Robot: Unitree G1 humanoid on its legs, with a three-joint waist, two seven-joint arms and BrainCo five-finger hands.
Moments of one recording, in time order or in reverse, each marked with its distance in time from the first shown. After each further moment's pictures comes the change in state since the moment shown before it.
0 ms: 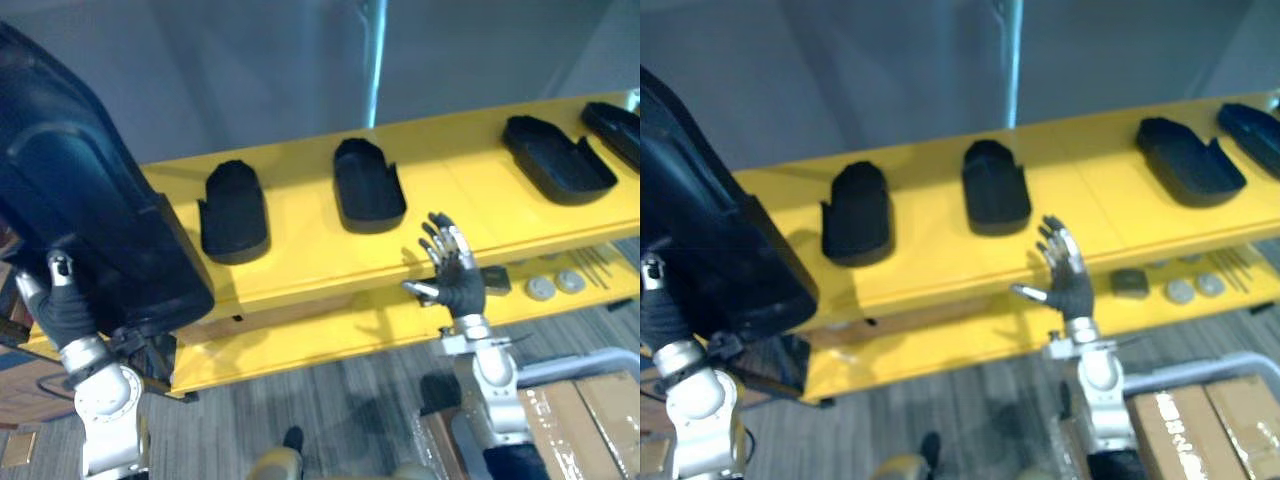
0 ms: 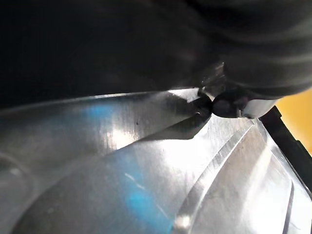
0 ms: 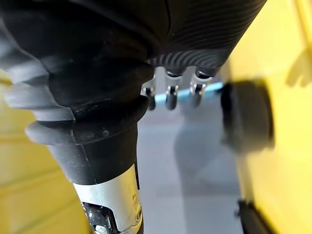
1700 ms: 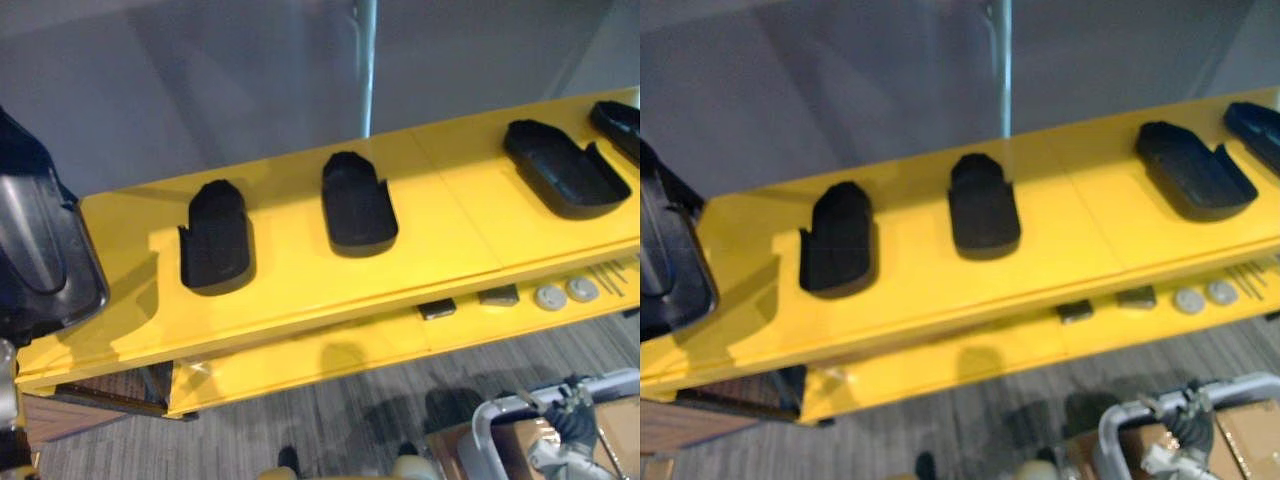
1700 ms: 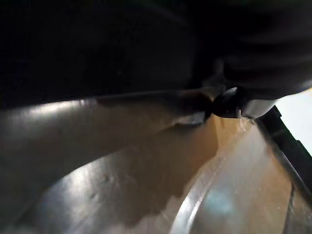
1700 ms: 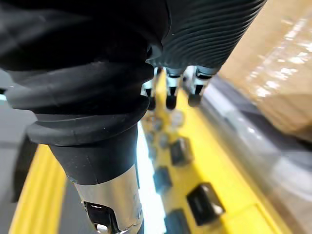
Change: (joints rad) left arm -0.281 0.580 0.144 0.629 -0.044 0.434 -0.230; right arm 0.289 -0.071 -0.542 0.528 -0.012 0.162 -0.081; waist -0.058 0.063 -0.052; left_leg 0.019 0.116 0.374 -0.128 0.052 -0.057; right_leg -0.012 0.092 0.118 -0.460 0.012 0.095
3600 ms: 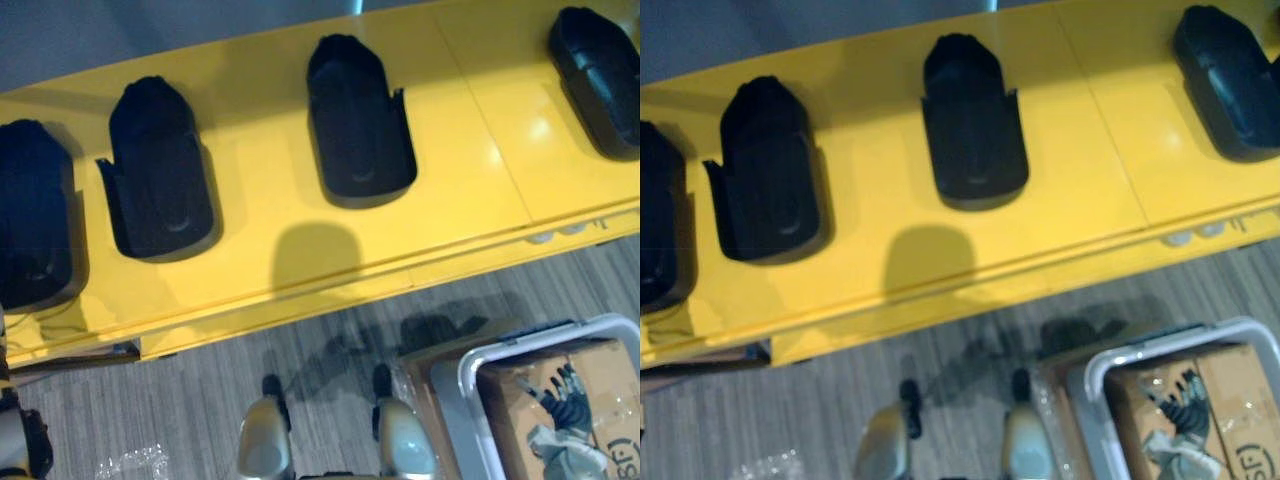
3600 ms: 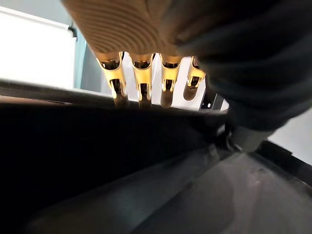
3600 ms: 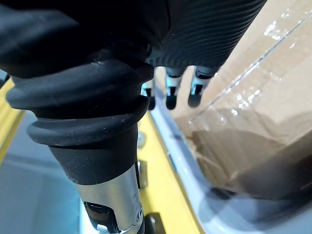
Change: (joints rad) left arm -0.332 0.162 -0.172 0.240 0.272 0.307 0.020; right arm -0.080 -0.057 0.035 0.096 0.092 -0.026 -0.023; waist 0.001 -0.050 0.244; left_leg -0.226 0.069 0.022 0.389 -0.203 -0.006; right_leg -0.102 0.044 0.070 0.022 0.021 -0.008
